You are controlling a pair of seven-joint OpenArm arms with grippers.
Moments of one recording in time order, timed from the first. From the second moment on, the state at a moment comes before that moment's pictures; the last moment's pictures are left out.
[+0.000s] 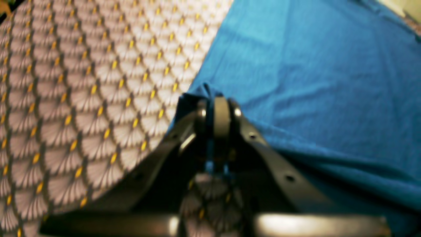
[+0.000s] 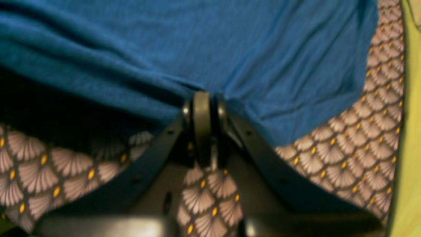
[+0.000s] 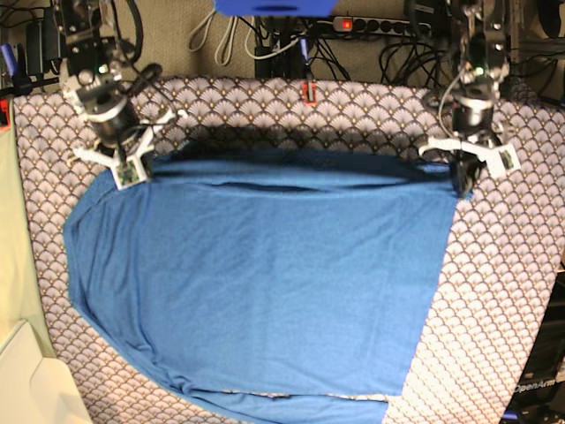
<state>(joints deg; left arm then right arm) 23.6 -14.0 -8.8 96.4 -29.4 0.2 1.6 -23.2 17.7 -0.8 109.7 0.2 9.5 -29.9</state>
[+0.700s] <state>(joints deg) 15.5 -13.8 -13.2 96.2 -29.4 0.0 15.7 -15.1 17.7 -4.4 102.0 0.2 9.5 -30.2</state>
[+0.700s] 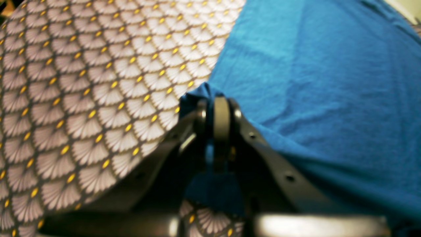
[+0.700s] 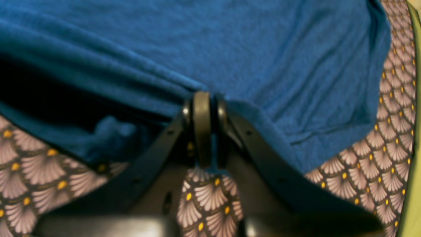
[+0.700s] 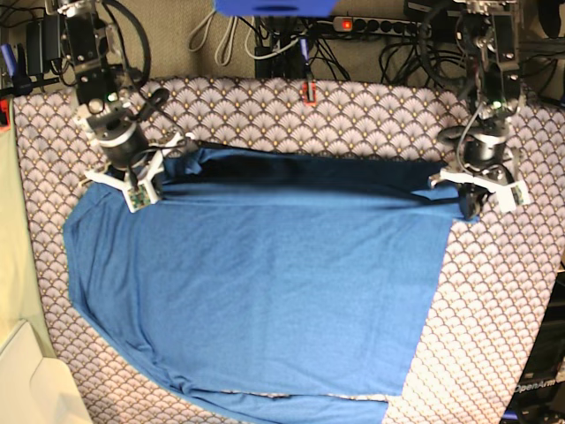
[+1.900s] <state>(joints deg) 11.8 -14.0 -13.4 95.6 -29.2 0.2 26.5 -12.5 17.7 -4.4 99.3 0.2 9.5 -29.8</state>
